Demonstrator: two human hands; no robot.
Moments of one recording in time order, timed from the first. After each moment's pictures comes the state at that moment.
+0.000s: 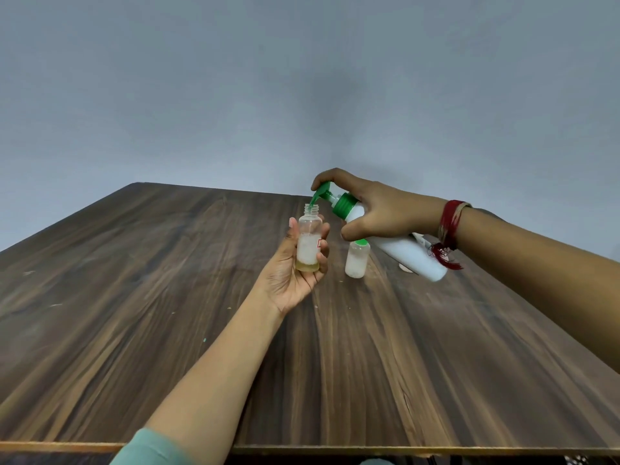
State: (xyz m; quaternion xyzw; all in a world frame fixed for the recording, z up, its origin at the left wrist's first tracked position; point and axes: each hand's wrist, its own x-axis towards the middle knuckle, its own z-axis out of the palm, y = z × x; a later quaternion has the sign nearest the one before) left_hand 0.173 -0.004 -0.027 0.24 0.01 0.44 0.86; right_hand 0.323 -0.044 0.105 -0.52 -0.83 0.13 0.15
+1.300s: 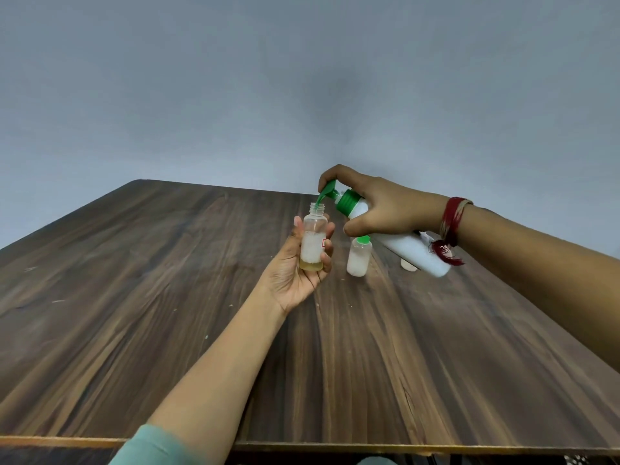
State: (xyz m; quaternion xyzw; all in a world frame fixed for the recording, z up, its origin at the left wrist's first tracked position) left_hand 0.173 -0.008 -0.026 0.24 0.02 0.44 0.86; right_hand 0.325 -0.040 0.105 -0.52 -0.83 0.13 0.16
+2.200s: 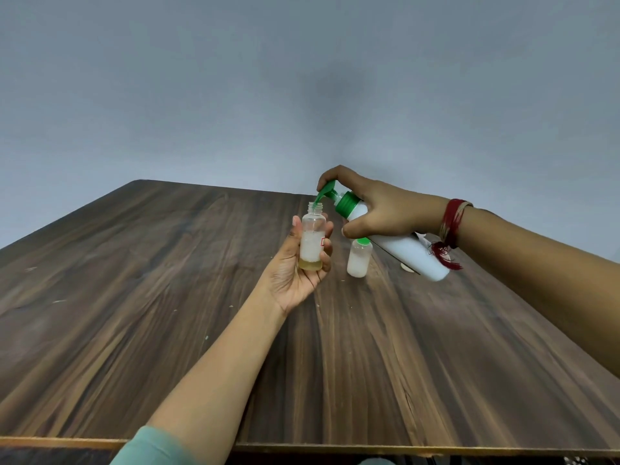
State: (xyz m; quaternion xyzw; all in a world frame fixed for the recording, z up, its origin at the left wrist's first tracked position) left_hand 0.173 -0.007 -0.026 0.24 0.01 0.45 0.86; right_hand 0.323 -0.042 0.104 -0.52 -0.82 0.16 0.17
